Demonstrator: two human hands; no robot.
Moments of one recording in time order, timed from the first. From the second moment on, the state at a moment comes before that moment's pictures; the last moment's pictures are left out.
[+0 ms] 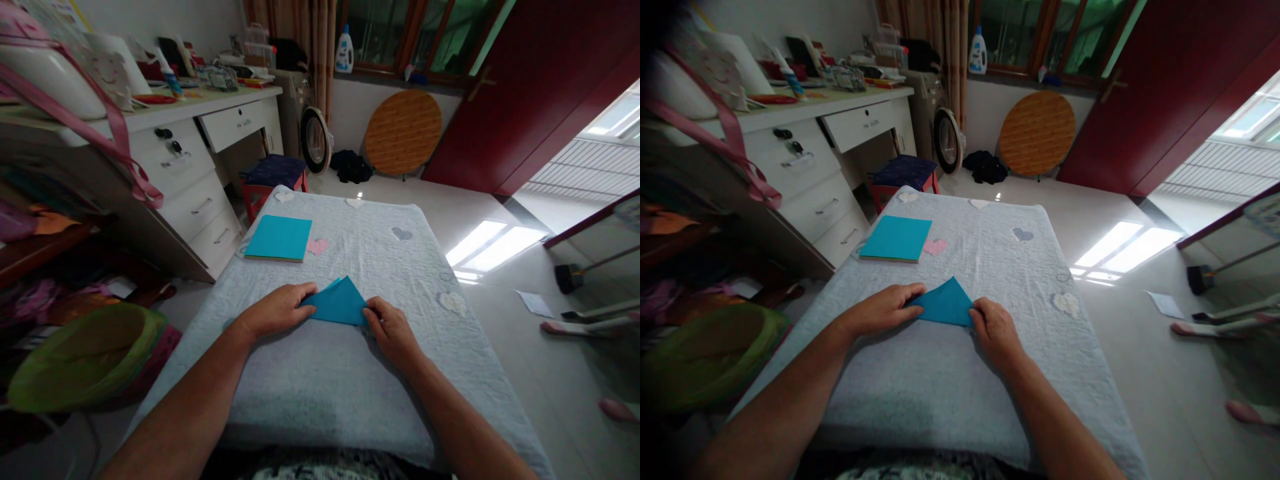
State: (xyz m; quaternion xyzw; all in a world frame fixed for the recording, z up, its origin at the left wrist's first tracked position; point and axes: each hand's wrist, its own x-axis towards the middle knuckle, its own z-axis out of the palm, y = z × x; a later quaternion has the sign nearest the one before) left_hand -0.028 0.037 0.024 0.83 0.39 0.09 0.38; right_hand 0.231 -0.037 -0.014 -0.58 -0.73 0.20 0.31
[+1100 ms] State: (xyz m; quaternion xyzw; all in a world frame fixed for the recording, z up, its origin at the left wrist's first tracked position) left_hand 0.001 0.023 -0.002 0.85 0.48 0.08 0.22; right_hand 0.223 -0.027 -0.018 -0.60 -0.74 0.15 0.26
